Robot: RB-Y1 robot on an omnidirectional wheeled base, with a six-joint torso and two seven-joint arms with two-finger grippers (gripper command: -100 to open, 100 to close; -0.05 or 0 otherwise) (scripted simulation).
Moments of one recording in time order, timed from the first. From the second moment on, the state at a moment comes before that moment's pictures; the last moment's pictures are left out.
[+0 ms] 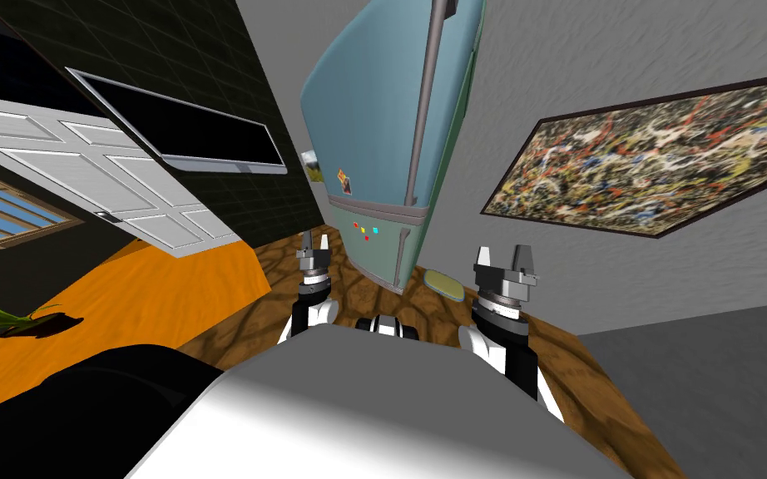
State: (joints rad) left arm 0.48 -0.02 -0.03 -2.27 0.09 -0.62 0.03; right arm 0.52 -0.05 -0.05 -2.33 -0.07 -0.59 -0.03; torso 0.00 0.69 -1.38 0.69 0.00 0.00
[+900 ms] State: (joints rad) left arm 0.53 0.14 -0.03 -2.31 0.20 -0.49 0.06; right arm 0.52 -0.05 -0.05 -2.33 -0.07 -0.59 -0.03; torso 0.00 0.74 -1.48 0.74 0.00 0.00
